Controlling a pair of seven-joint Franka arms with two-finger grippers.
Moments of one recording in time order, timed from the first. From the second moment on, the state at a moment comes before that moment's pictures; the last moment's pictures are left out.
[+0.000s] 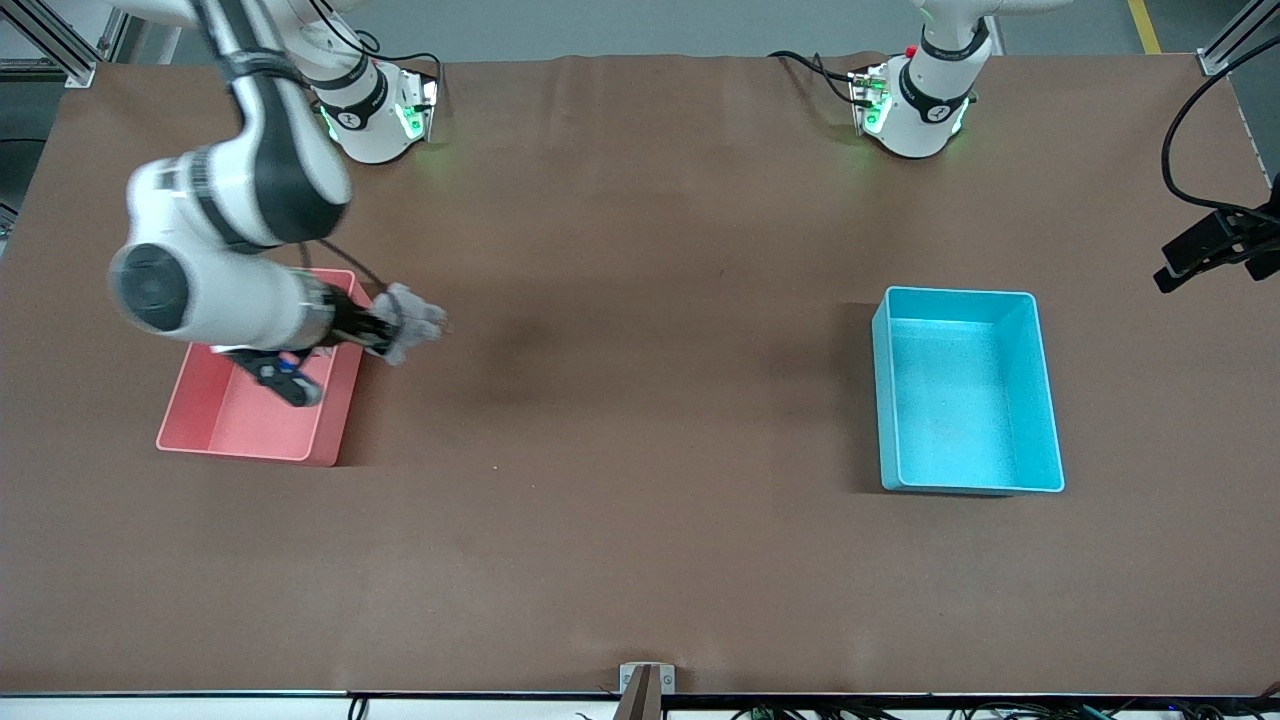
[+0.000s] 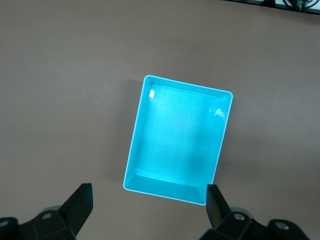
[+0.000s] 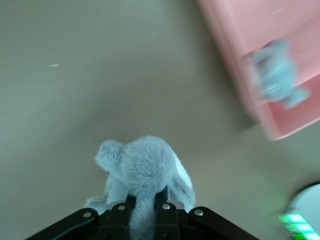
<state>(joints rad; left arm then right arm) 0.00 0.00 0.05 -1.54 0.00 1.63 -0.10 0.43 0.27 -0.11 -1.76 0.23 1.81 0.91</state>
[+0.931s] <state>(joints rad) -0.12 0.15 -0.03 -1.56 -0.10 1.61 -0.36 0.84 0.76 -0.12 -1.51 0.26 2.35 1.55</state>
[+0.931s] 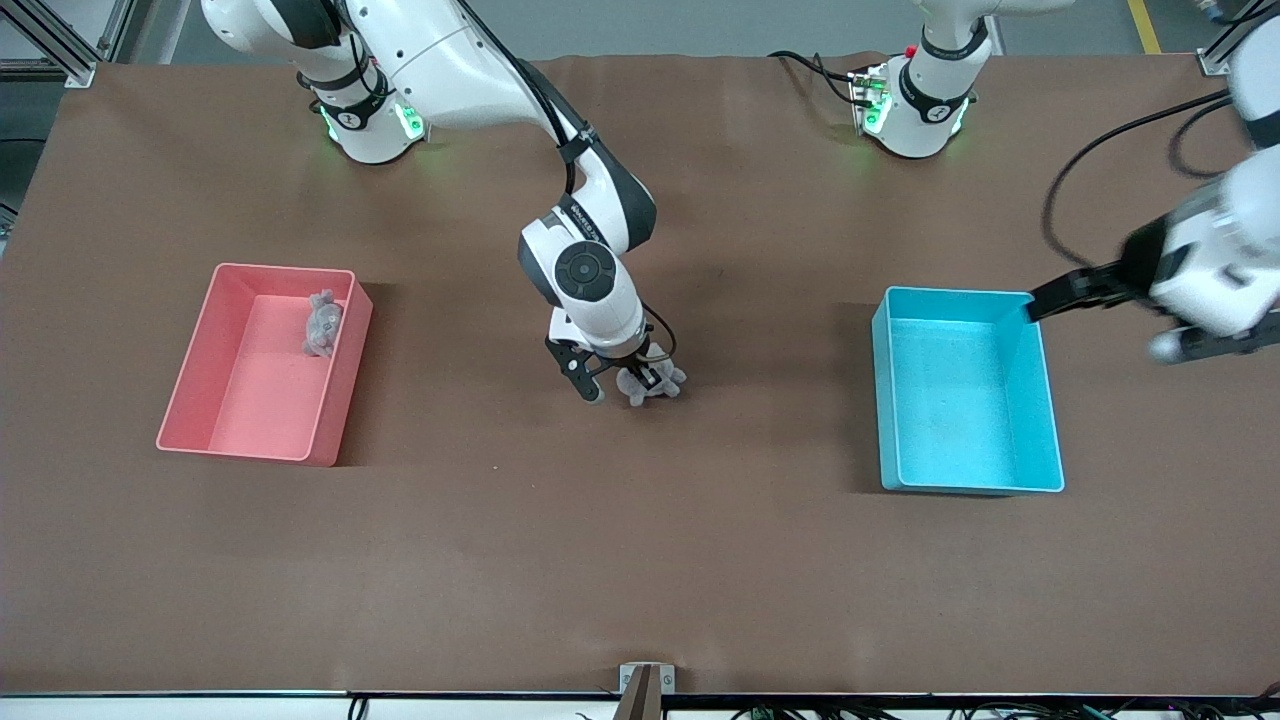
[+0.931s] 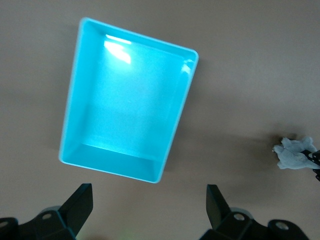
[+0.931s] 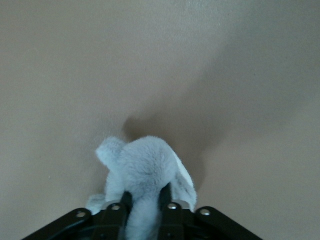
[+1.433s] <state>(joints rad) -0.32 0.35 -0.04 -1.56 -0.10 1.81 -0.64 0.77 0.74 -0.15 -1.41 0.25 2.15 1.40</state>
